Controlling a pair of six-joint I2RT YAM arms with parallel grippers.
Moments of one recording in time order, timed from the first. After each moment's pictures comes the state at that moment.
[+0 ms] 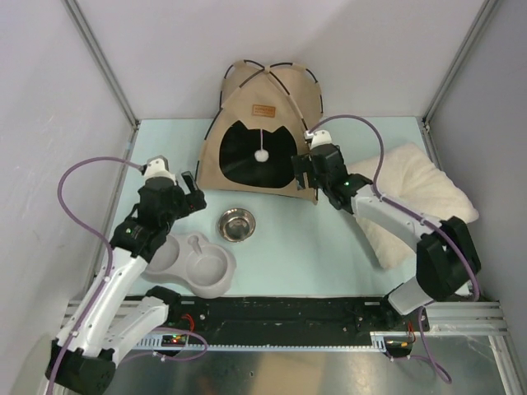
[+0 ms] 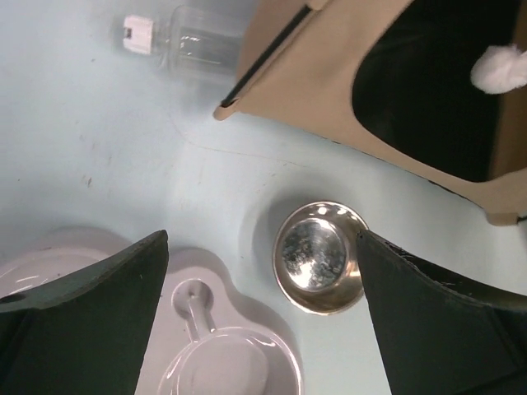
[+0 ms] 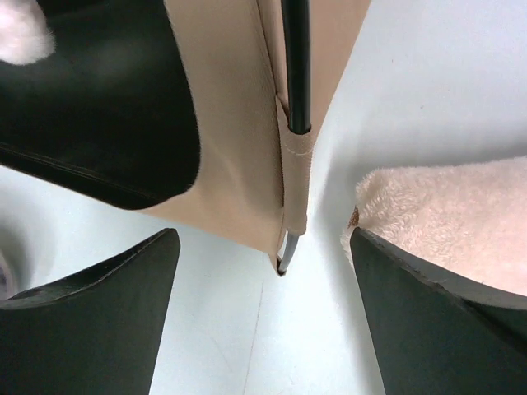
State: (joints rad) left arm -0.34 0.80 0.85 -0.59 -0.30 -0.50; right arm 0.60 1.55 1.13 -0.16 0.33 0.15
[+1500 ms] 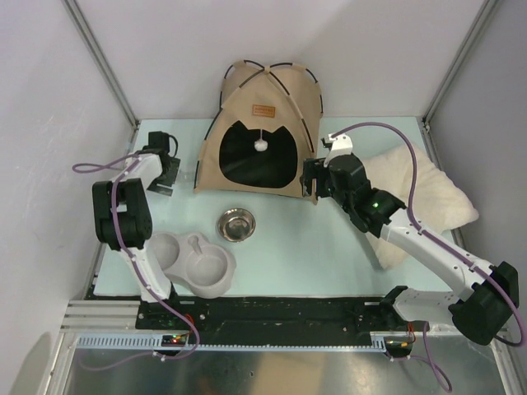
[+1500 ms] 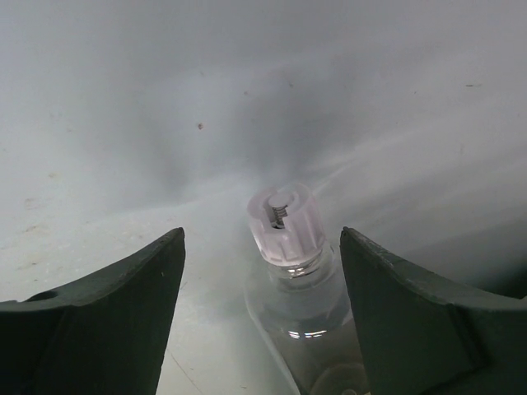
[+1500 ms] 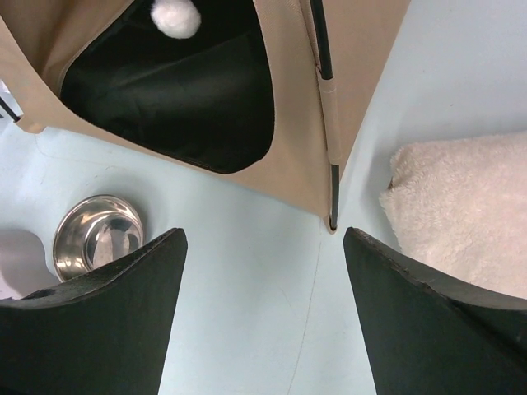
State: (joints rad) left arm 0.09 1.90 1.34 -0.56 -0.32 -1.29; right arm 0.70 1.20 1.06 -0.28 0.32 0.31
